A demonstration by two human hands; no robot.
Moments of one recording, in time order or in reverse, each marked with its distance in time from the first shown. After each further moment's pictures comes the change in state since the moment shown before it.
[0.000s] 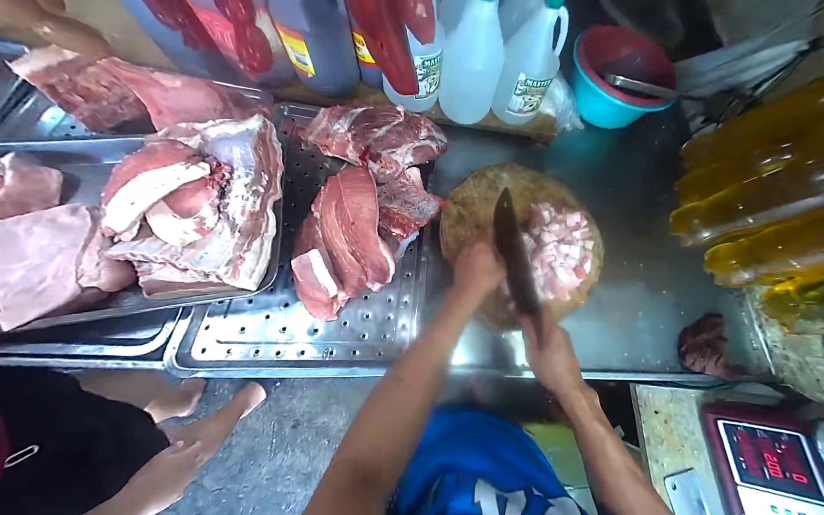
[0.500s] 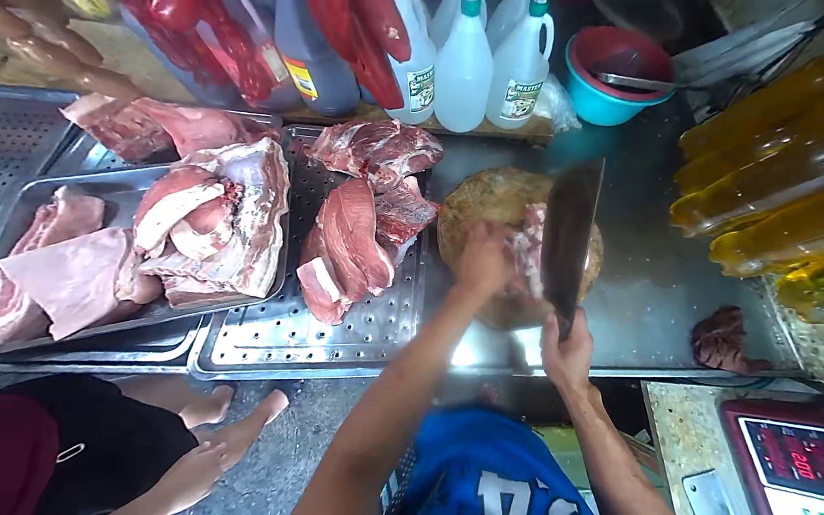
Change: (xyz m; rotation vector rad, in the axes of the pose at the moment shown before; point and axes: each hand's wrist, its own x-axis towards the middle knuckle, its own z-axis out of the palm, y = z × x) left_hand -0.004 0.027 0.000 0.128 0.149 0.172; right_hand 0.000 0.030 0.009 0.279 0.567 -0.291
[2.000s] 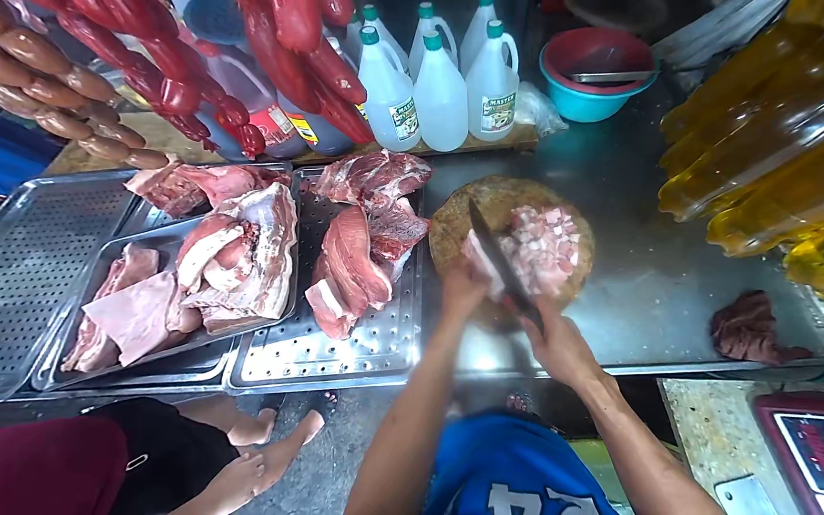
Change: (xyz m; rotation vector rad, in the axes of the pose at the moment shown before) left_hand -0.030 -0.015 0.017 -0.342 -0.039 -0.373; right_hand 0.041 -0.027 -0.044 -0.202 -0.748 0.265
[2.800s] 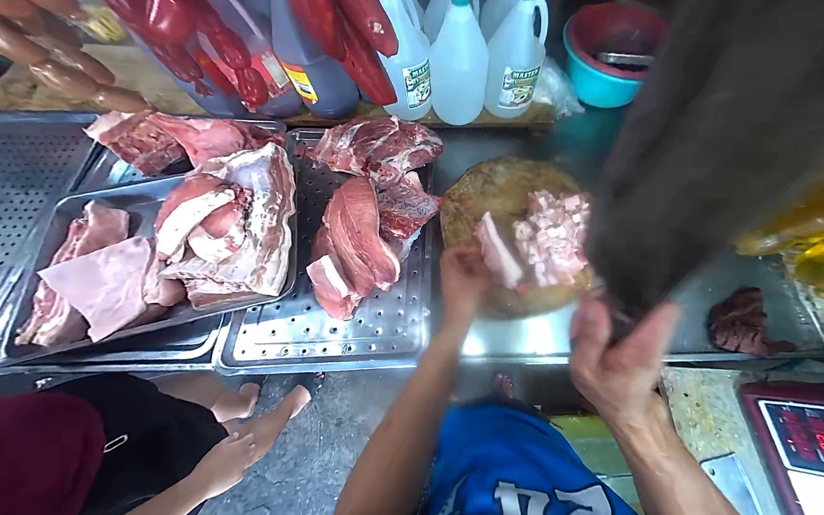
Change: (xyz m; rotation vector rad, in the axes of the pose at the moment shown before) left_hand -0.017 -0.028 -0.012 -0.316 0.206 0.092; right_hand -0.043 -0.083 -0.018 0.054 0.843 -0.547
